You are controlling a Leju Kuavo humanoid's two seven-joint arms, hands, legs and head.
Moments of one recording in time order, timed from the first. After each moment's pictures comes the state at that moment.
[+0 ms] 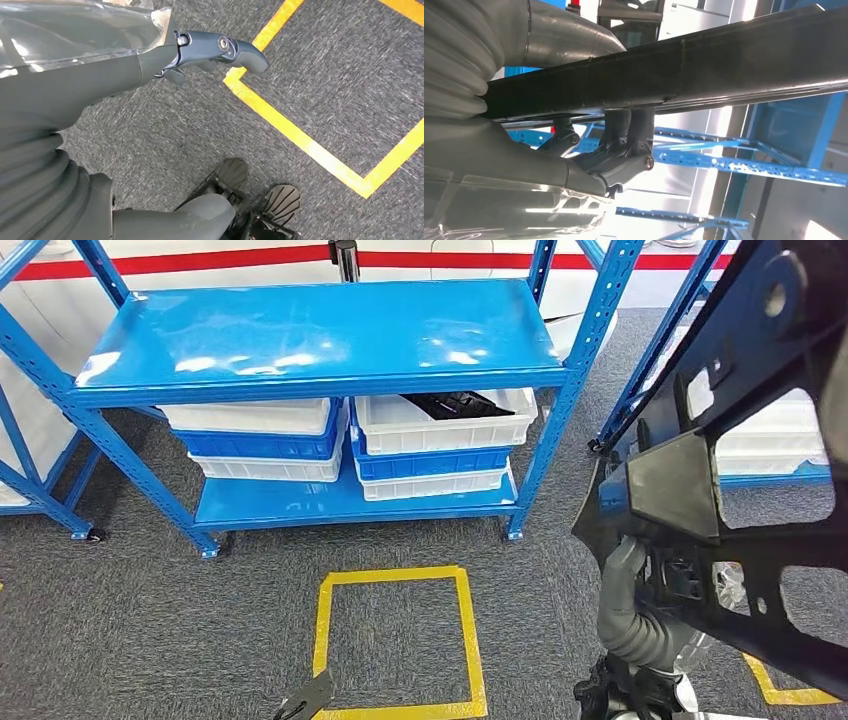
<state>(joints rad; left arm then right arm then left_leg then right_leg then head) -0.30 -0.19 0.13 -0.21 -0.83 0.08 -0.25 0.13 0.11 0.24 -2.13 0.29 -0.41 -0.56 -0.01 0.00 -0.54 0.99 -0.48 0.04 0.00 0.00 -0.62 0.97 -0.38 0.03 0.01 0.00</state>
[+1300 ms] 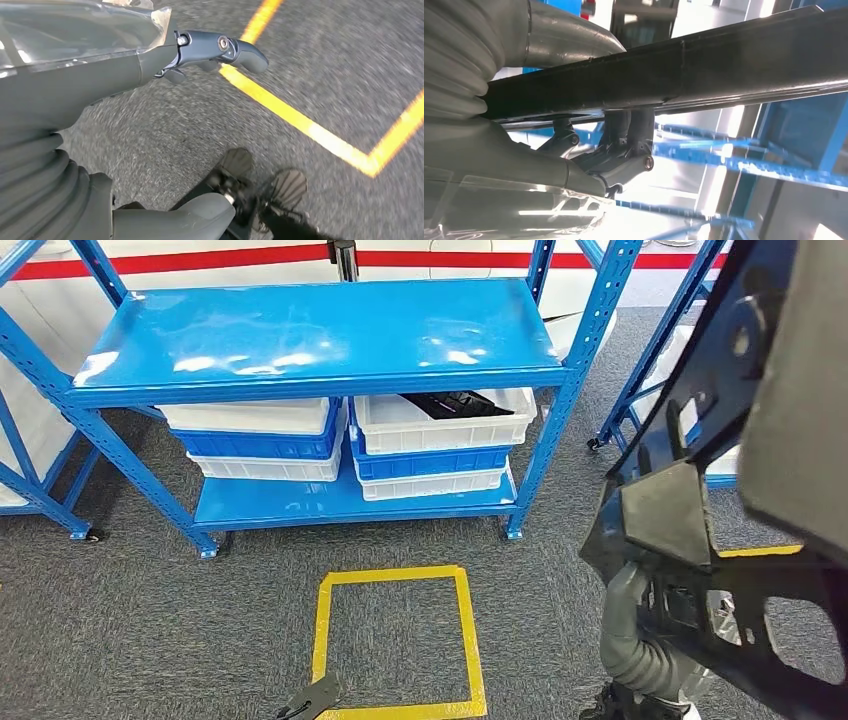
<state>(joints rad) -0.30 -0.18 0.09 -0.22 -0.83 0.02 -0.24 0.21 0.09 0.27 -2.16 0.32 -0.40 -0.55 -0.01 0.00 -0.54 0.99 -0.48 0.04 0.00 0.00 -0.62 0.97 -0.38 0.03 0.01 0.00</state>
